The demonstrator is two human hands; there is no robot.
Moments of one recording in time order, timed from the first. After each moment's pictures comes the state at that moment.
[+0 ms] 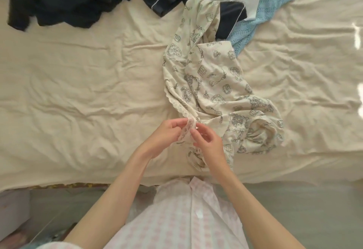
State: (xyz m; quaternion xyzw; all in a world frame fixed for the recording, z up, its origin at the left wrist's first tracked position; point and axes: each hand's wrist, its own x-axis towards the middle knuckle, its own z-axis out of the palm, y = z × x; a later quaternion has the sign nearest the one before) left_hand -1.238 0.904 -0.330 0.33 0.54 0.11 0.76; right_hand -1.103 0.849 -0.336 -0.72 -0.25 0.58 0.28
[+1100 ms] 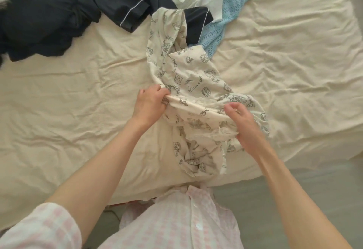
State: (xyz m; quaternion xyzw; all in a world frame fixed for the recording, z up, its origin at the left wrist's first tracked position) left_hand -1.211 0.997 -0.361 0.80 0.54 0.05 0.26; right_hand -0.991 0.891 -0.296 -0.72 -0.21 0.59 0.30
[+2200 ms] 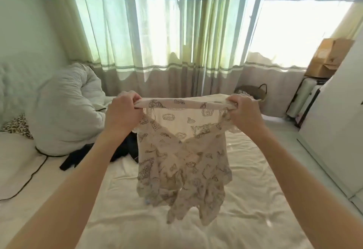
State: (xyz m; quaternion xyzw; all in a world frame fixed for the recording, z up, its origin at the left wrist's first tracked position) left_hand -1.084 0.912 0.118 0.67 0.63 0.39 -0.02; right_hand -0.794 0.903 0.118 -0.64 -0.66 0.02 0.38
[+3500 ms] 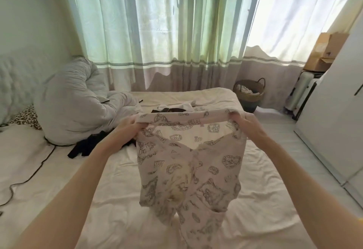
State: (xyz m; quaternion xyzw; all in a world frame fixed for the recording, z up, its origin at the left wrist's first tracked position) left_hand -1.110 0.838 0.076 0.63 0.55 0.35 0.42; right_hand -0.773 0.835 0.072 -0.59 -0.58 0.34 0.45
